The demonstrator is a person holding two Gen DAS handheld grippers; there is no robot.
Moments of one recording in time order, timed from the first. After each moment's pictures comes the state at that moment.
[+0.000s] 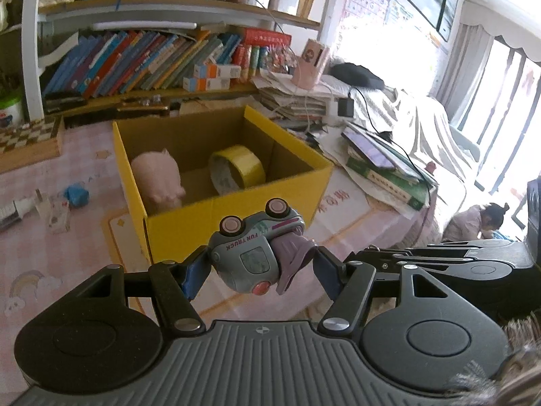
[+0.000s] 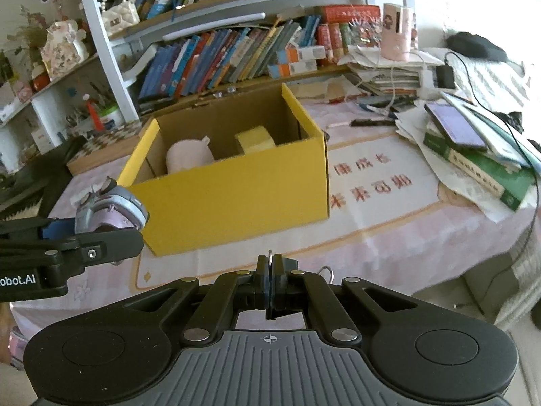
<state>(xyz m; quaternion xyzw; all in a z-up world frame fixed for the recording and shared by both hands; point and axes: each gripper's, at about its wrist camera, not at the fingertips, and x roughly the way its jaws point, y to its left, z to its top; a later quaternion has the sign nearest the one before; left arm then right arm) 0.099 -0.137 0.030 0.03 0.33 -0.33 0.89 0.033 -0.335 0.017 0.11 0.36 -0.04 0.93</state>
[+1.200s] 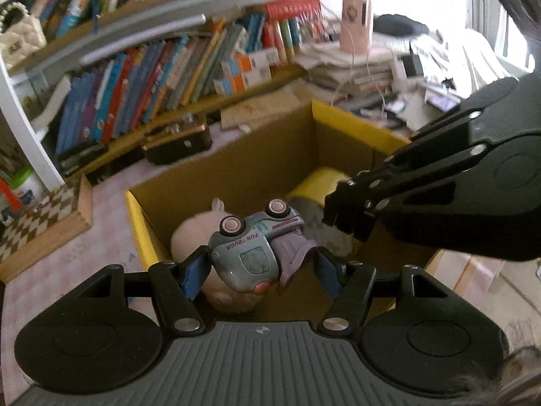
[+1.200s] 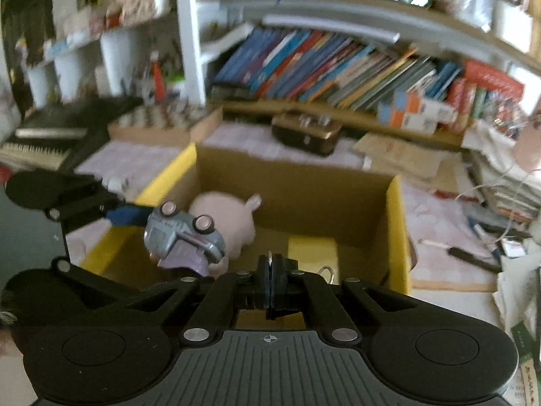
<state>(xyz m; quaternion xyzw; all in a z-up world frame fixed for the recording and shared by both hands) 0.236 -0.208 0.001 0.19 0.32 -0.25 0.89 0.220 -0.326 0.025 -0.05 0.37 0.14 0.92</state>
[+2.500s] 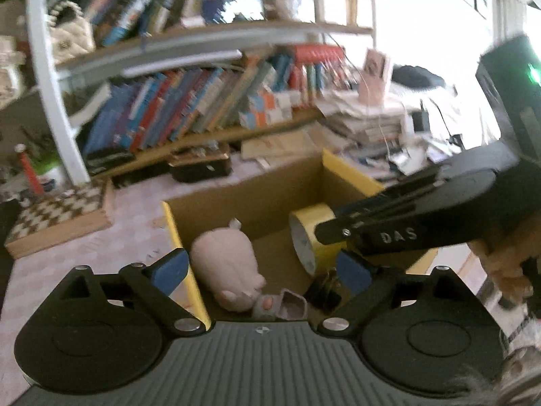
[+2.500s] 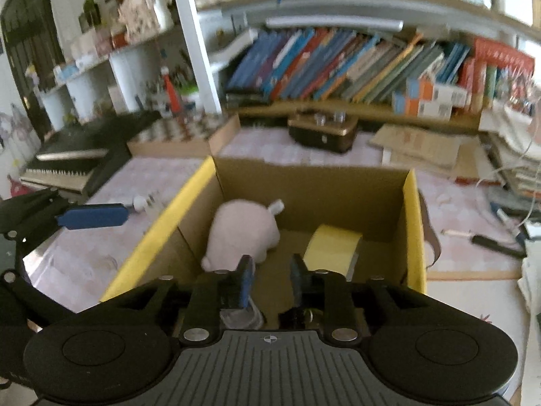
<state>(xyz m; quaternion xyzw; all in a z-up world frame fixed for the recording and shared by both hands) 0.192 -0.175 0.048 0.11 0.27 -0.22 0.93 0.213 -0.339 0.044 0.02 0.36 0.17 0.92</state>
